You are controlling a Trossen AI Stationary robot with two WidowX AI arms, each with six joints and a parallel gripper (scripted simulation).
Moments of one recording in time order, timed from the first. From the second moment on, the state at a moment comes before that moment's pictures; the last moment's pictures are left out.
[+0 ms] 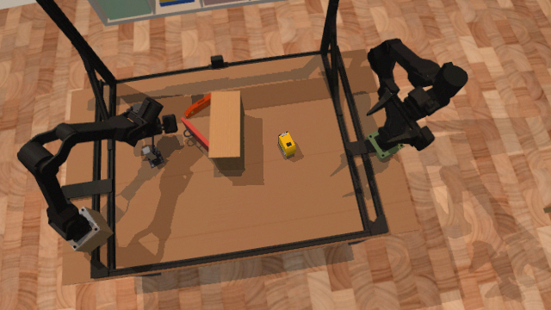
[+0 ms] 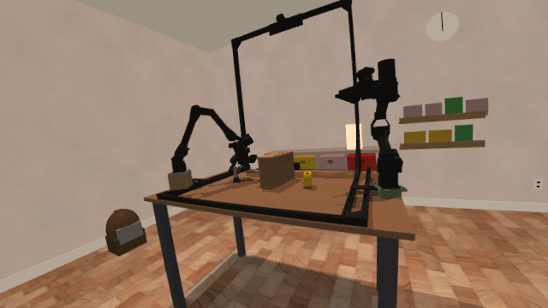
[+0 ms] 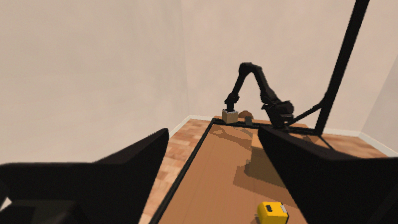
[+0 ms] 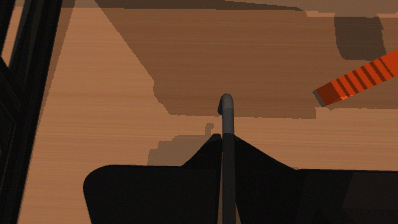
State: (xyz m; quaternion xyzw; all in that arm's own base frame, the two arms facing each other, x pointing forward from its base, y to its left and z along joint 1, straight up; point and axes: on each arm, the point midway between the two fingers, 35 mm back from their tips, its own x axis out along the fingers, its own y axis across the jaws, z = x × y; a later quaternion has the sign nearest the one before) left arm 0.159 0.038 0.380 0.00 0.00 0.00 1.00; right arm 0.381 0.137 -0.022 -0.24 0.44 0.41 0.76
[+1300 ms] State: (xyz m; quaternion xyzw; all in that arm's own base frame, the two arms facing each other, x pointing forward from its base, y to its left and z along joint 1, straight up) left arm 0.159 0.038 0.380 0.00 0.00 0.00 1.00; right arm 0.377 0.134 0.000 -0.19 0.34 0.44 0.81
